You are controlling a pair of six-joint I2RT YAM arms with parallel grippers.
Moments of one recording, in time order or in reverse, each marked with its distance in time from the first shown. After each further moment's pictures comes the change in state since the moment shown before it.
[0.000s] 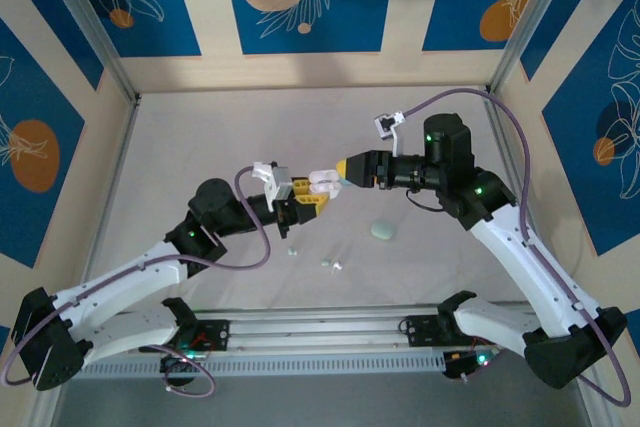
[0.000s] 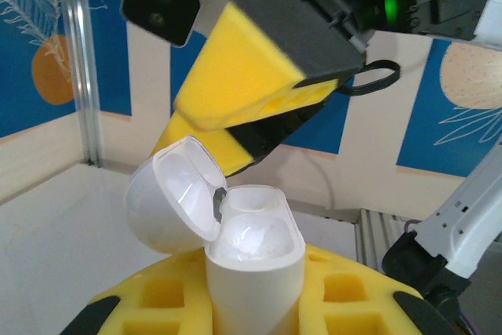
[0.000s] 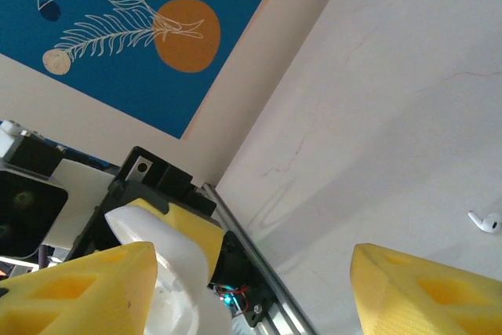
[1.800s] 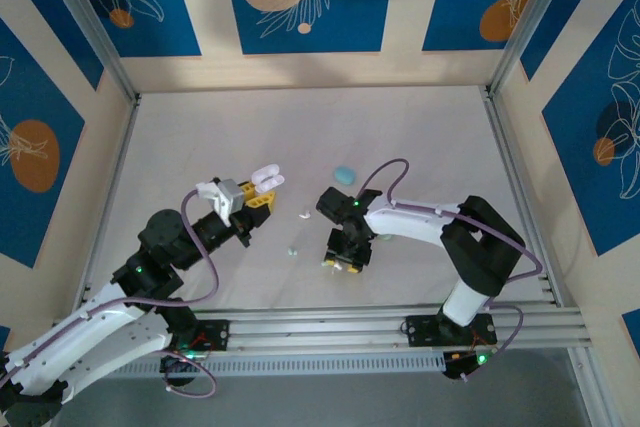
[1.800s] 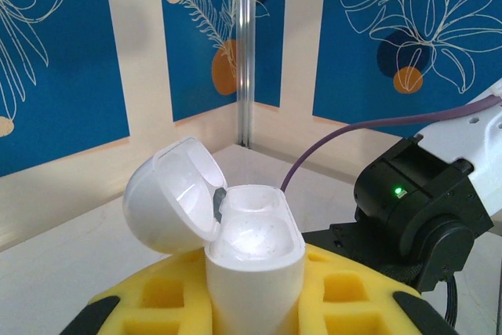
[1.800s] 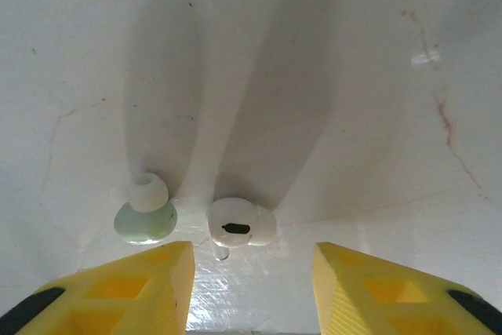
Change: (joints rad) left arm 0.000 -0.413 -0.086 -0.351 -0.406 0.105; right arm 0.387 0.615 -0.182 -0.312 0.476 0.582
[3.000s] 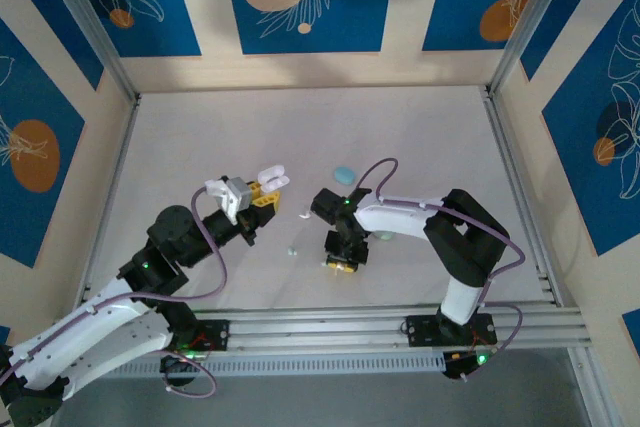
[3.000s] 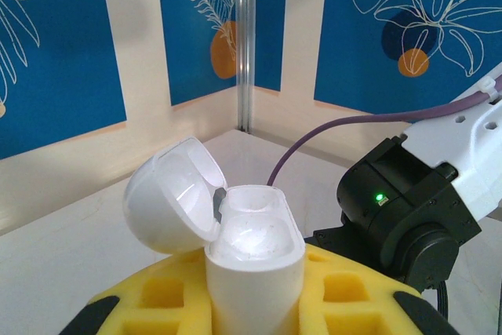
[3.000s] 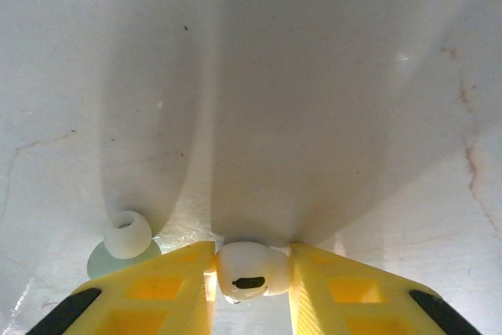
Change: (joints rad) left arm 0.000 0.042 0.000 0.002 0.000 0.000; right arm 0.000 0.090 0.047 -0.030 0.014 -0.054
